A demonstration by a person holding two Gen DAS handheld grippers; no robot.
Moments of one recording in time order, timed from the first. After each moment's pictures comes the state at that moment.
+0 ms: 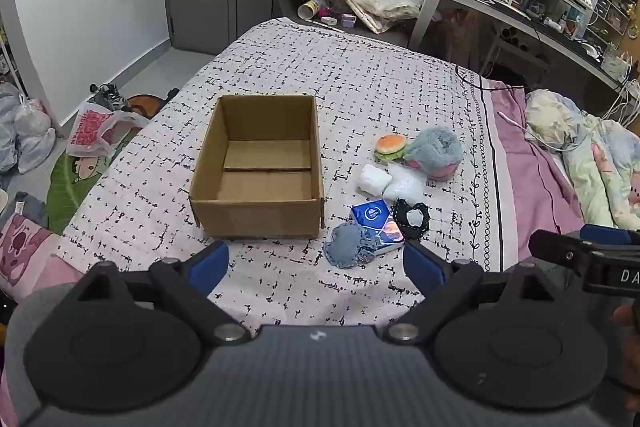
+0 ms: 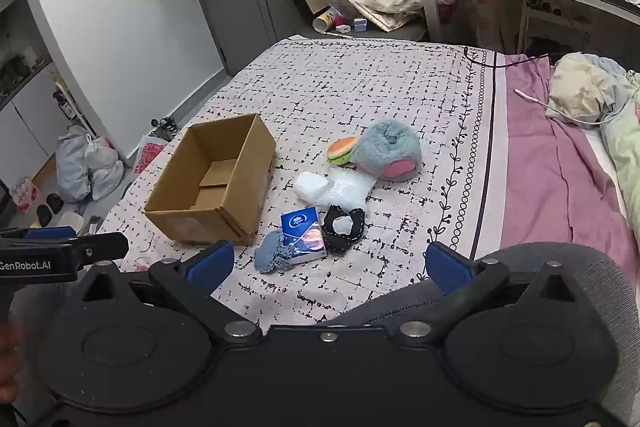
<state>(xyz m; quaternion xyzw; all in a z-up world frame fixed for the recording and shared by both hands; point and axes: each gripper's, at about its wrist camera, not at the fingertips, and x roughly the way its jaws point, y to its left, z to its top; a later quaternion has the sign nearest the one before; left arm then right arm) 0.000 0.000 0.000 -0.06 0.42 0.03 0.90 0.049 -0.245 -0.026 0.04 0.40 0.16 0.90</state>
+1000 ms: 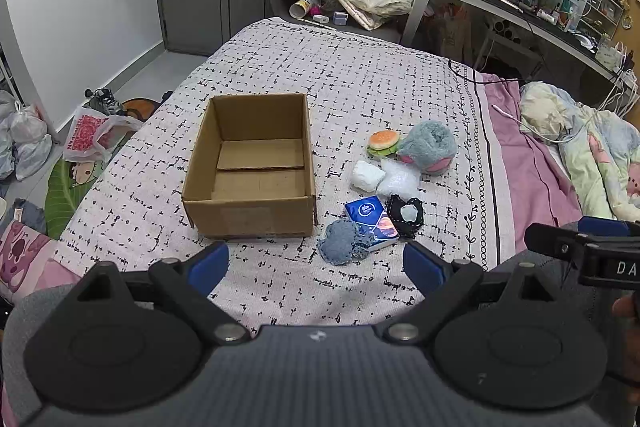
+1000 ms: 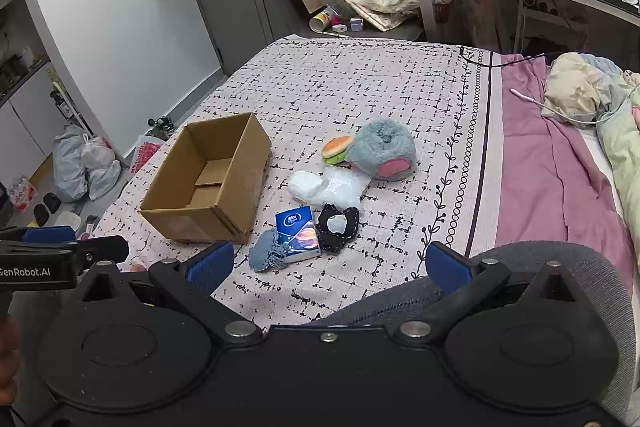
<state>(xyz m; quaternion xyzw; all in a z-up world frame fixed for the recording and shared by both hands) 0.000 -0.008 -0.004 -0.05 0.42 0.02 0.90 0.049 -0.247 -0.025 0.04 0.40 0.16 0.90</state>
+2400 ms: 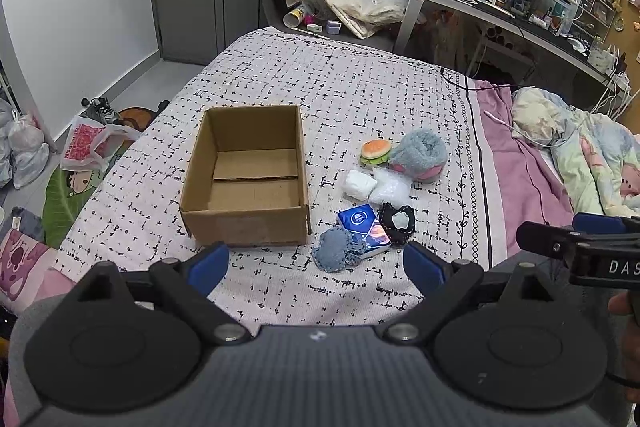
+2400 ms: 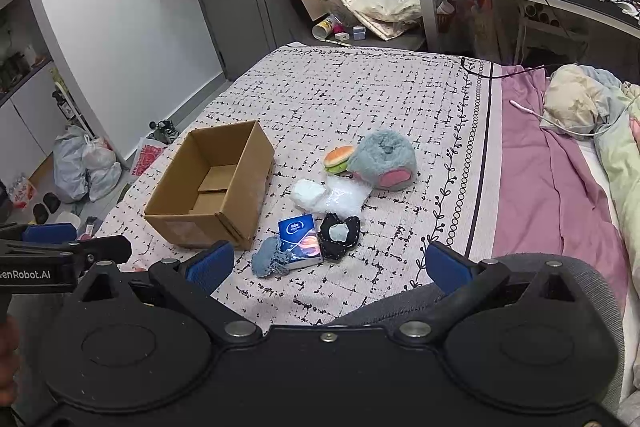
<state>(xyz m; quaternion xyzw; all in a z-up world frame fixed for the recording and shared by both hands) -0.004 -0.012 0.009 -0.05 0.41 0.01 0.91 0.047 -0.242 -0.017 0.03 0.39 0.16 0.91</state>
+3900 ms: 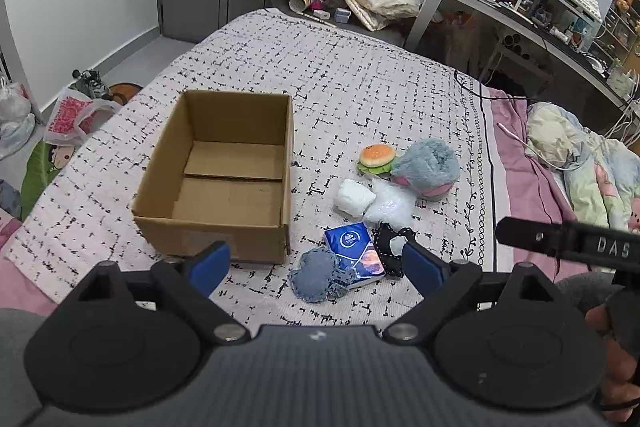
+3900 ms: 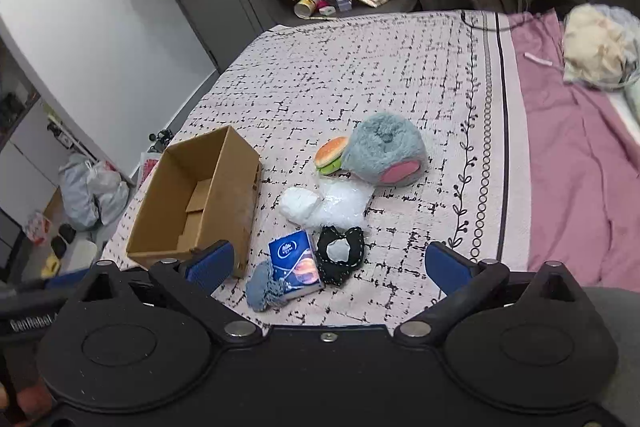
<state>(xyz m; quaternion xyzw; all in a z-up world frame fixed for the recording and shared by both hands) 0.062 -0.019 -0.037 -0.10 0.43 0.02 0.90 0.125 -0.257 -0.060 0.11 0.44 0.16 0.88</state>
